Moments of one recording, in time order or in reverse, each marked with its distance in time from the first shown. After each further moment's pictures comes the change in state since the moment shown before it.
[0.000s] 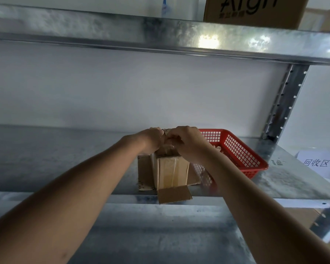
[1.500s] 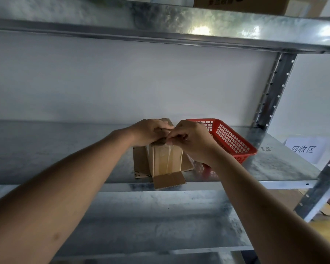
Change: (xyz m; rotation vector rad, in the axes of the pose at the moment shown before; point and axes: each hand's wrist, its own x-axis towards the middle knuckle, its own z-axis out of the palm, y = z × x) left_hand -0.013 0.002 0.005 -0.385 -0.019 0.223; right_hand -0.046 0.009 -0.010 0.103 0.137 -0.122
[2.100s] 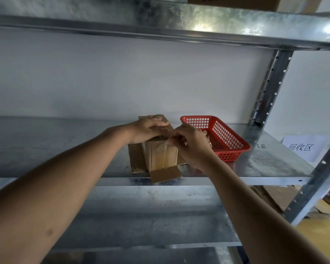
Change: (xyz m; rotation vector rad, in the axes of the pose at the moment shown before) left_hand 0.002 -0.007 0.010 -0.035 -0.043 -0.093; right_hand -0.029 0.009 0.012 0.019 0.093 0.106
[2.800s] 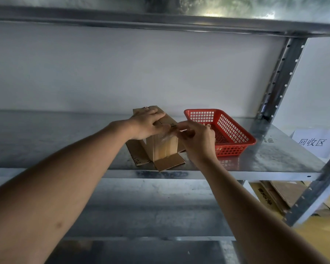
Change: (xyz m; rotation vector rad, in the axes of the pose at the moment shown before) left_hand -0.004 0.009 0.007 0.283 0.049 -0.154; right_hand -0.012 0.016 0.018 0.152 0.308 0.117
